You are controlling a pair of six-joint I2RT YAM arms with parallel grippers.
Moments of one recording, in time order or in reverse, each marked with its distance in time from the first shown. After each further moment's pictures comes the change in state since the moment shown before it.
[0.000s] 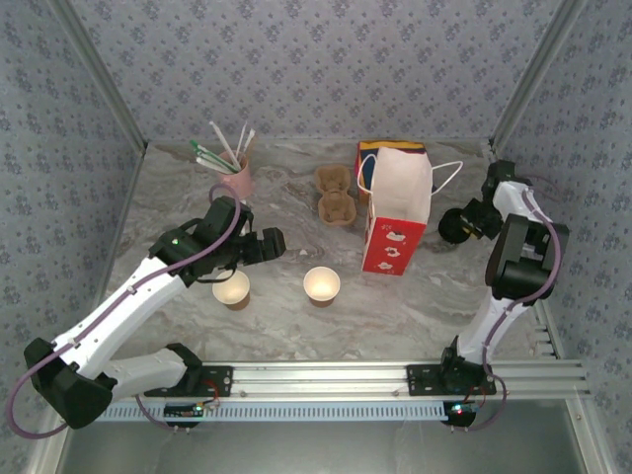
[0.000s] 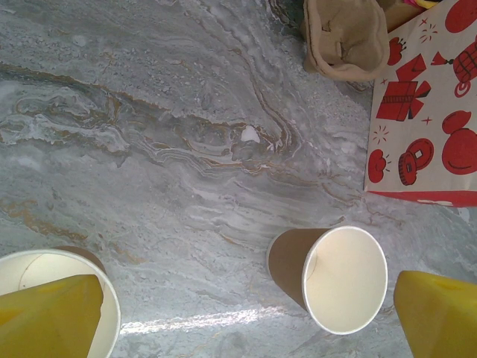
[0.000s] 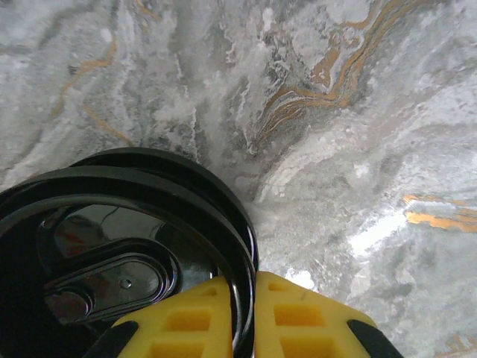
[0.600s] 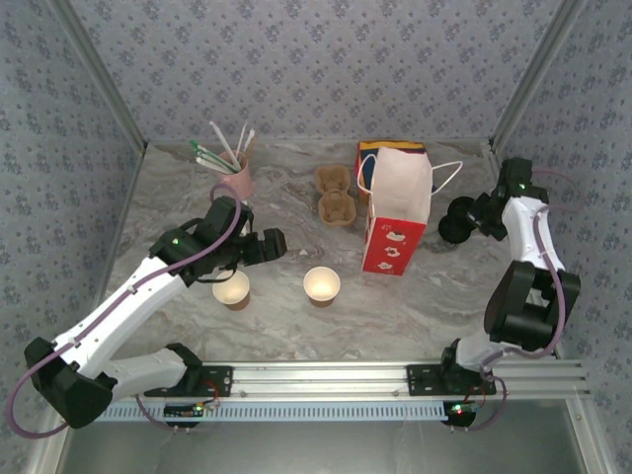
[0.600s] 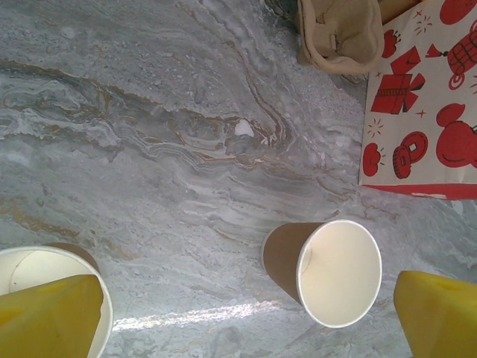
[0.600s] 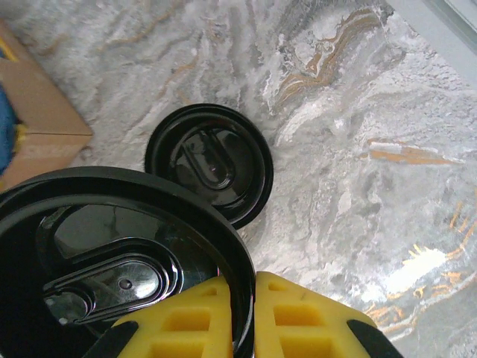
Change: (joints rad) left arm 0.000 0.003 0.000 0.000 0.027 0.000; right arm 0.000 -0.350 -0.126 -0.010 -0.045 0.036
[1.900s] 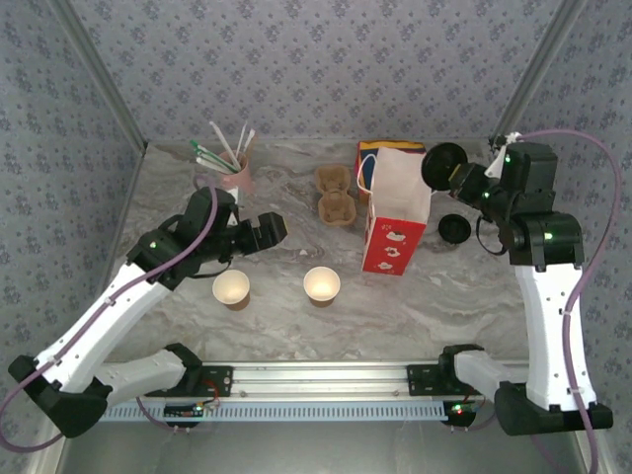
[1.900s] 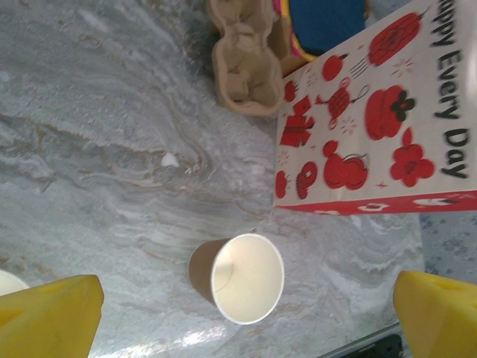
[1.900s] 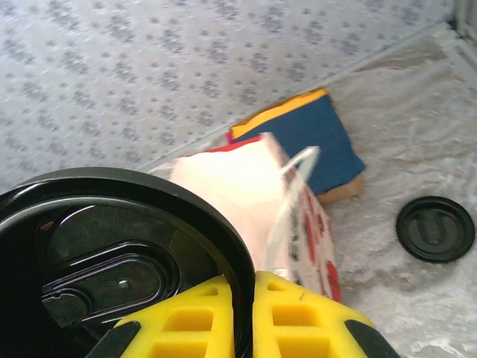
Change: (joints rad) left arm 0.000 -0.069 0.102 0.036 0.063 -0.064; right arm 0.394 -0.439 0.319 -0.119 -0.012 0.016
